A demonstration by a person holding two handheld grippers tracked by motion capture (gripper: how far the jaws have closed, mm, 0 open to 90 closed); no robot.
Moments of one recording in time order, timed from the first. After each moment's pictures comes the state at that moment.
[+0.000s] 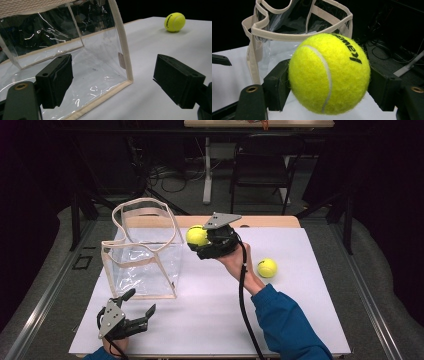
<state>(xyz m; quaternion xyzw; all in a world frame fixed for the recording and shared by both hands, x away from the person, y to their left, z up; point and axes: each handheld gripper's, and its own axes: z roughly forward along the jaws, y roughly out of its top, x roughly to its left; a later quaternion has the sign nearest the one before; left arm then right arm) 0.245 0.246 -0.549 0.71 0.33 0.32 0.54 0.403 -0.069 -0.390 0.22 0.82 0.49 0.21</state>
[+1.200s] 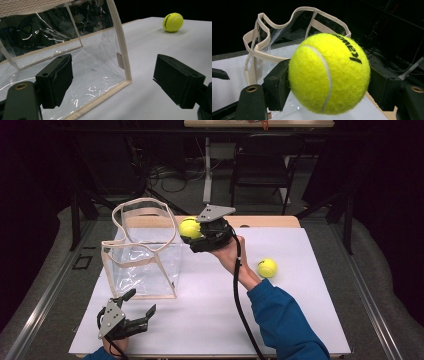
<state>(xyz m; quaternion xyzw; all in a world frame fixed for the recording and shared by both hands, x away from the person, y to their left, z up) 0.245 0.246 -0.550 0.71 0.32 0.32 0.54 0.406 -0.053 -0.370 0.21 0.81 0.50 0.23</state>
